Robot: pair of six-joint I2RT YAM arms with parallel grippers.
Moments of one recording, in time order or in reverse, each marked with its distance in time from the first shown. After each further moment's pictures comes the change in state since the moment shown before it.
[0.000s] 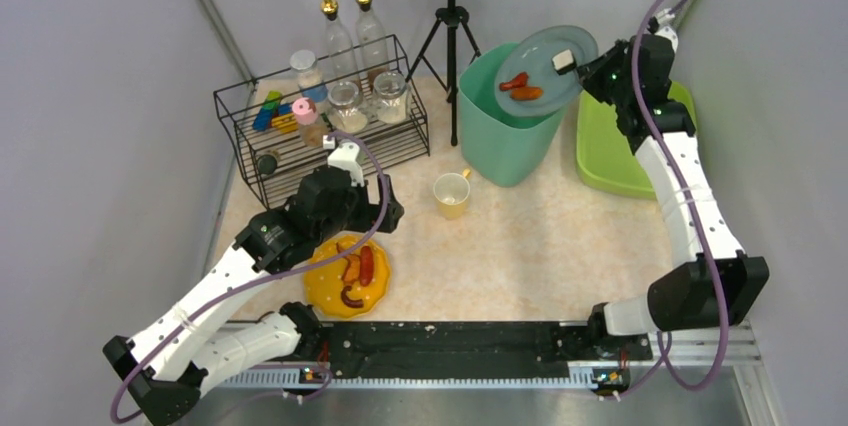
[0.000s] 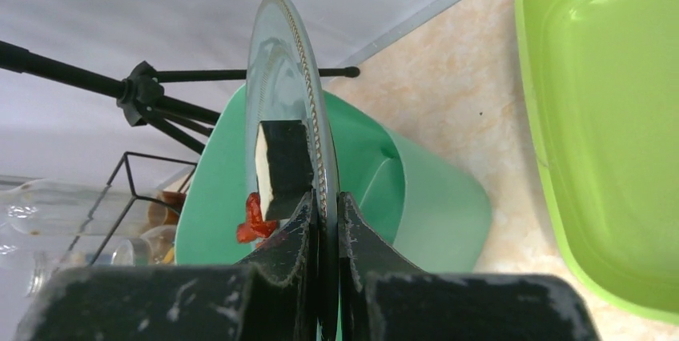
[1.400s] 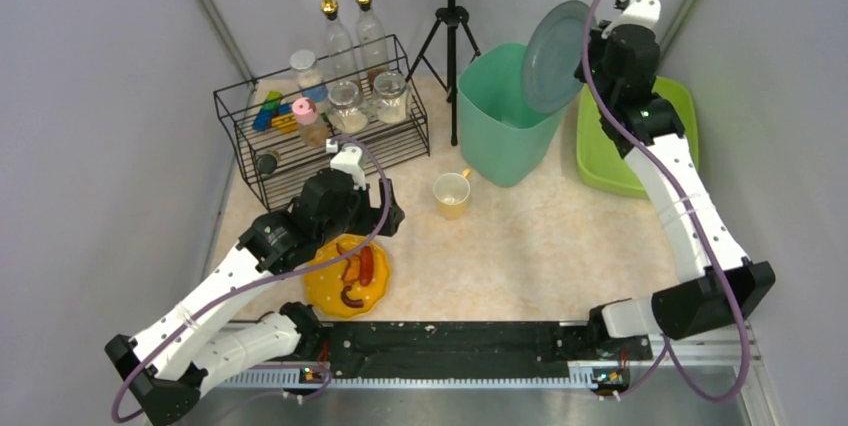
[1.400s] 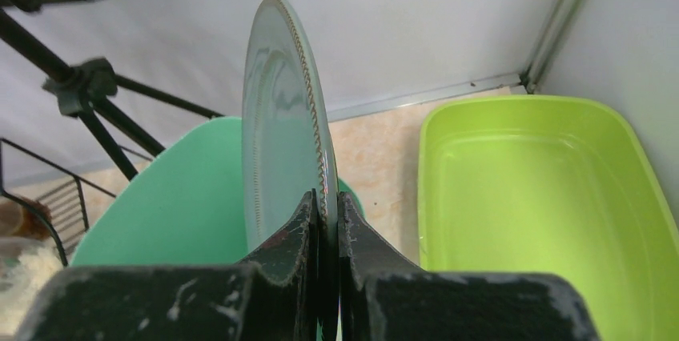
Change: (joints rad) left arm 0.000 -0.002 -0.032 0.006 0.011 0.000; right arm 0.178 0.014 0.101 0.070 0.297 -0.529
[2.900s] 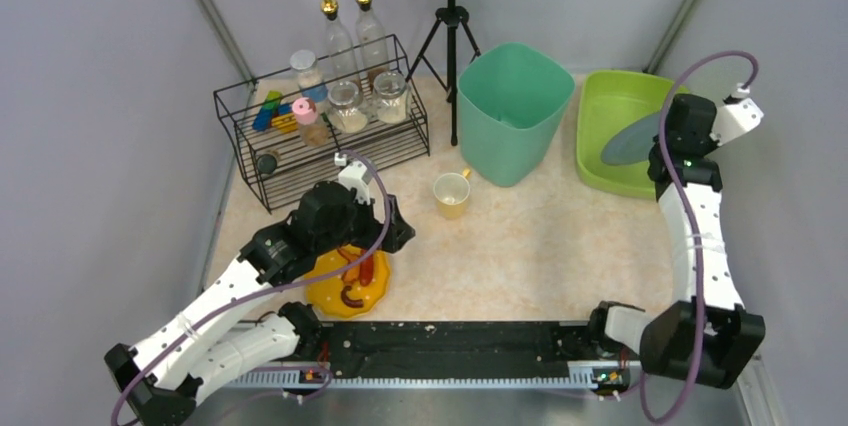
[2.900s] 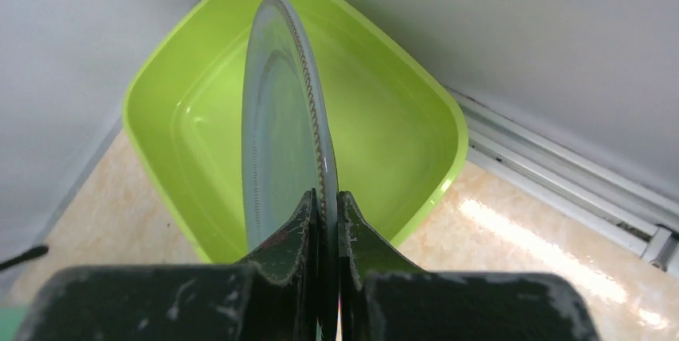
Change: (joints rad) left arm 0.000 -0.079 -0.124 0.101 0.187 -0.012; right arm -0.405 -0.266 -0.451 -0.115 0.241 0.379
